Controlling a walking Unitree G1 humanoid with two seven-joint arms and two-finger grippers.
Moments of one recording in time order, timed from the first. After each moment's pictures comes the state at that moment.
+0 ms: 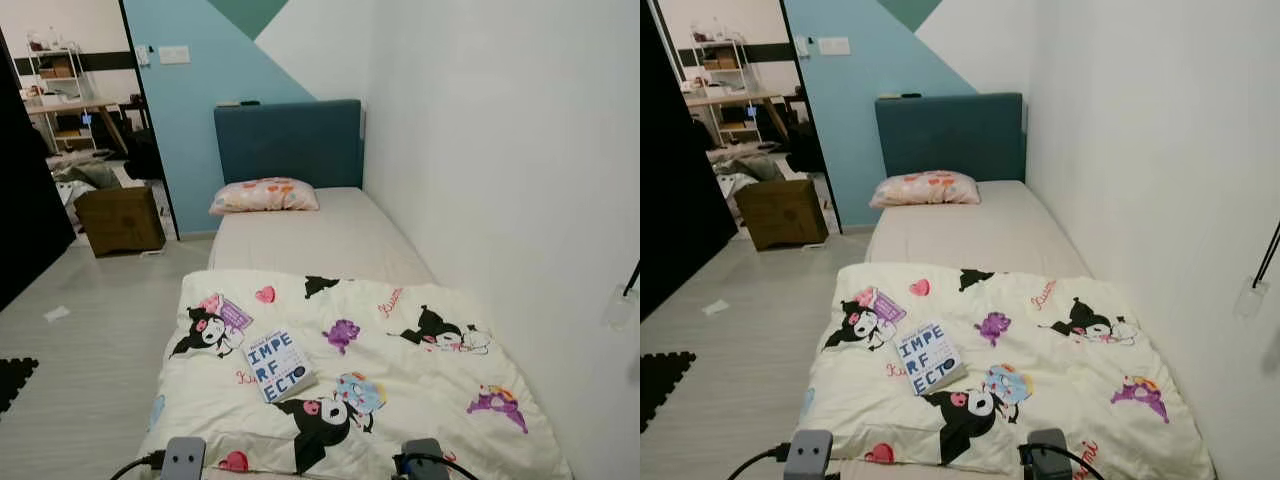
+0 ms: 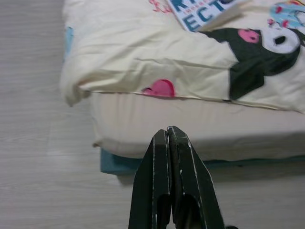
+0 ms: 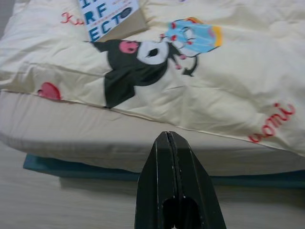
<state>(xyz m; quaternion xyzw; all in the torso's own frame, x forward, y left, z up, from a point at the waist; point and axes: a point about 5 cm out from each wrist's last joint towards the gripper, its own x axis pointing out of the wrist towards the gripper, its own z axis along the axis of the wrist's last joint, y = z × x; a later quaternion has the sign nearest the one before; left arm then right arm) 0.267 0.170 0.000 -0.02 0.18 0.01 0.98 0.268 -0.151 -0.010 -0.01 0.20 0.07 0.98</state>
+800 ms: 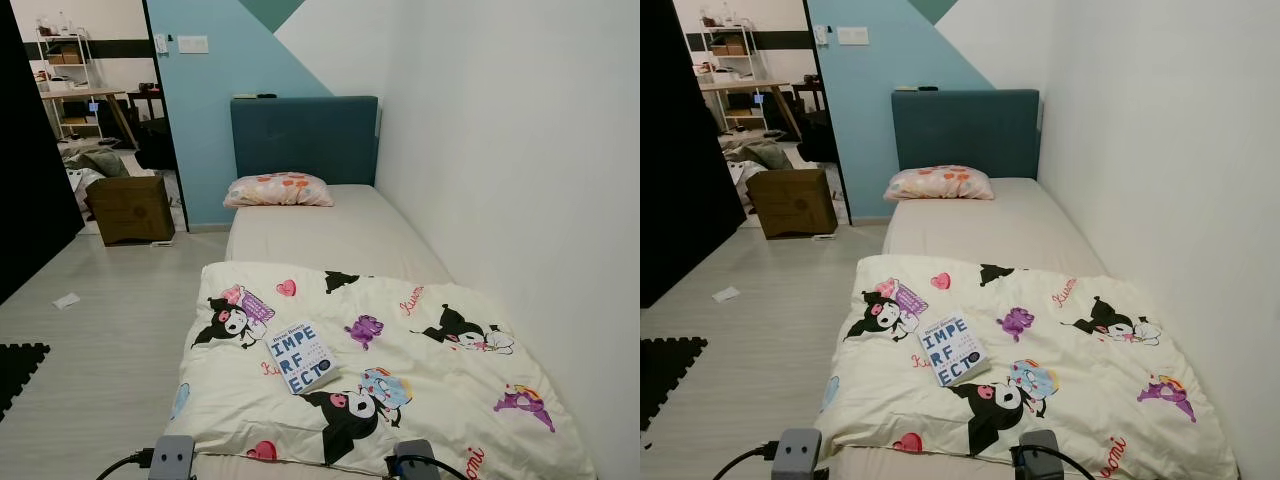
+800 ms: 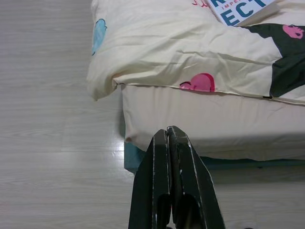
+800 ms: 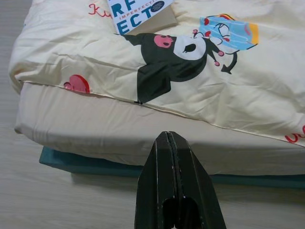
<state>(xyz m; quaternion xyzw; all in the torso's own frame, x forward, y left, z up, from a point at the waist) 0.263 0.181 0.000 -0.01 0.18 0.03 0.98 0.267 -0.149 -0.011 0.00 0.20 0.07 0.98</state>
